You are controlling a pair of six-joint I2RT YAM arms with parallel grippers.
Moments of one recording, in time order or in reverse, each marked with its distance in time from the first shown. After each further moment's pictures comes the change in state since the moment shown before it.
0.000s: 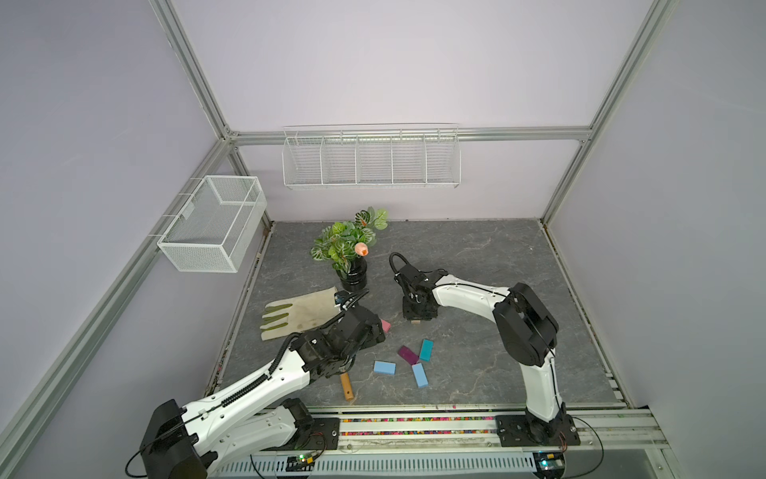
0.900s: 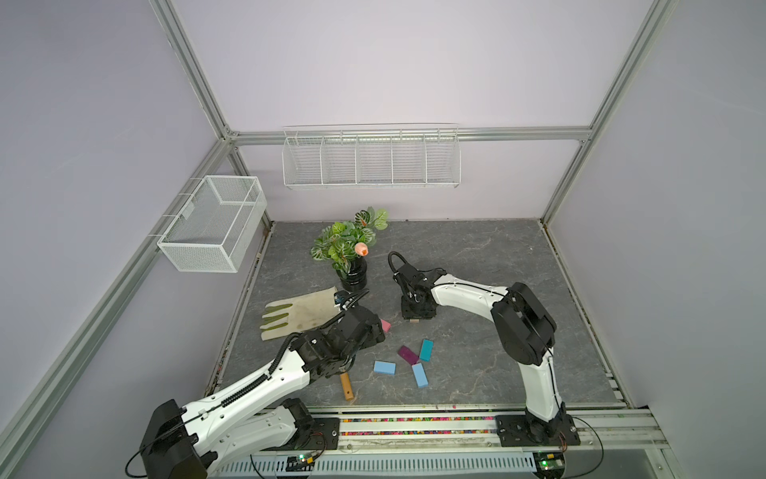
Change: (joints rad) left arm 0.000 -0.003 0.000 0.000 -0.003 0.000; right arm 0.000 0.007 0.004 0.009 0.005 -0.015
